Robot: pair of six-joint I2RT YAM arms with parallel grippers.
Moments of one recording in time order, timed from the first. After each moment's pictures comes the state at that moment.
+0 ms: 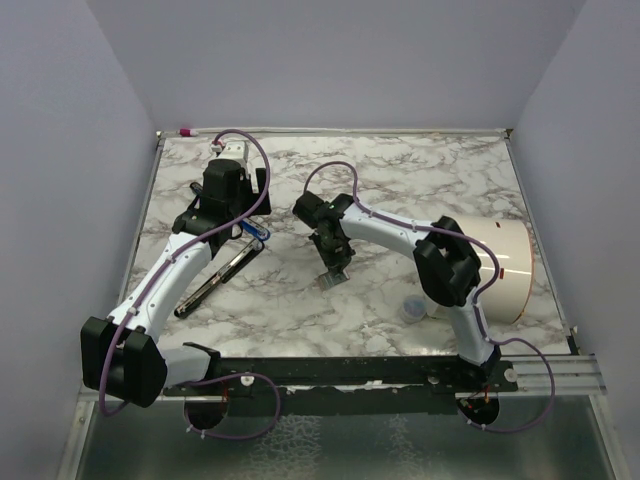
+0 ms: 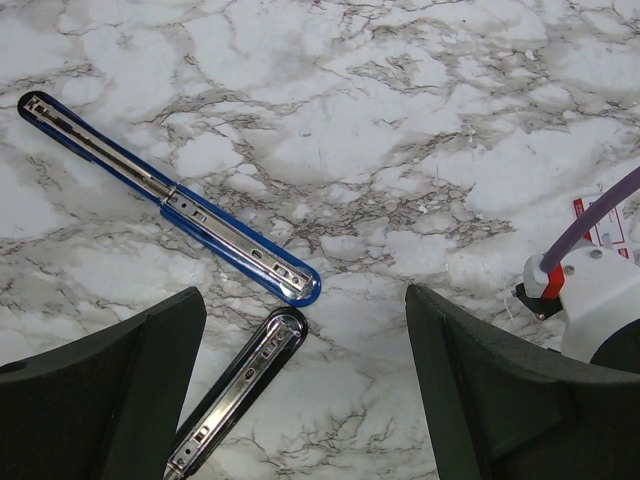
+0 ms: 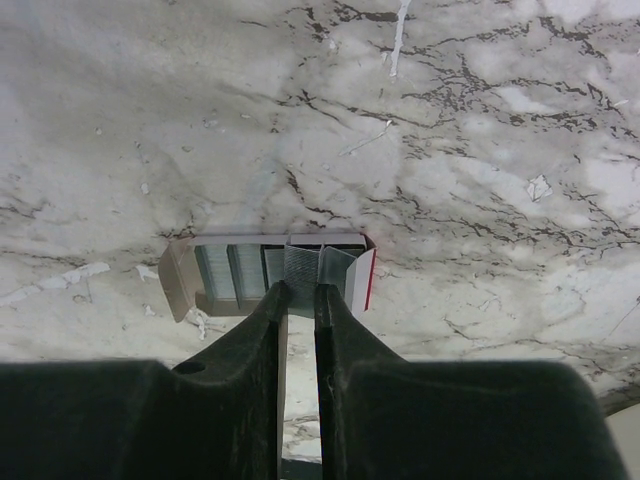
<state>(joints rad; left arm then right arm) -0.31 1.24 1.04 -0.34 -0.16 -0.25 0.87 2.13 1.71 -0.99 0.12 0.42</state>
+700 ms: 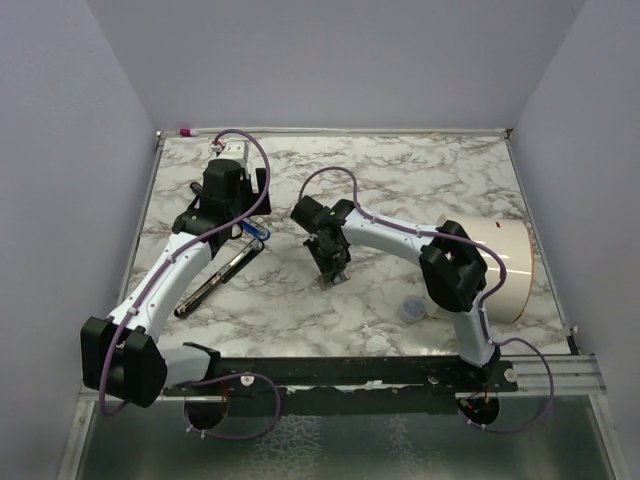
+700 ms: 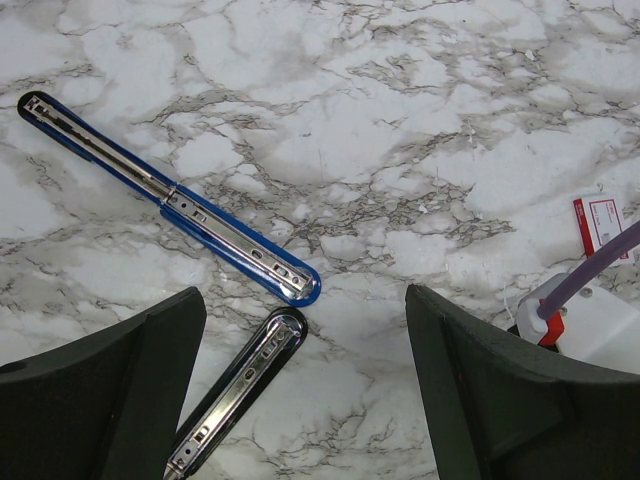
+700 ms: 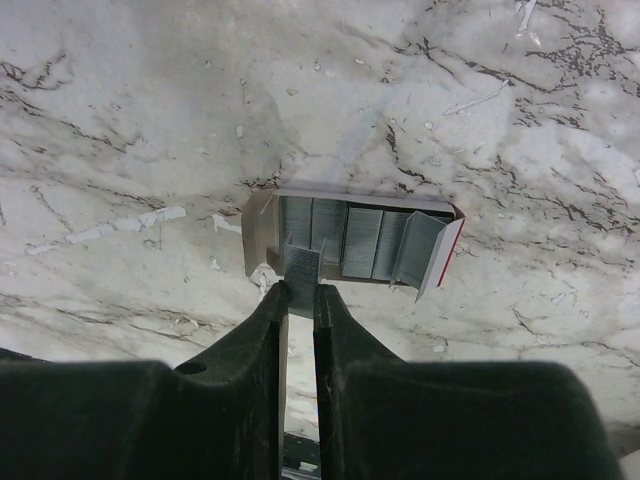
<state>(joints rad) -0.31 1.24 1.04 -0.34 -0.16 -0.25 0.90 2.08 1.65 -0.94 0.01 0.43</state>
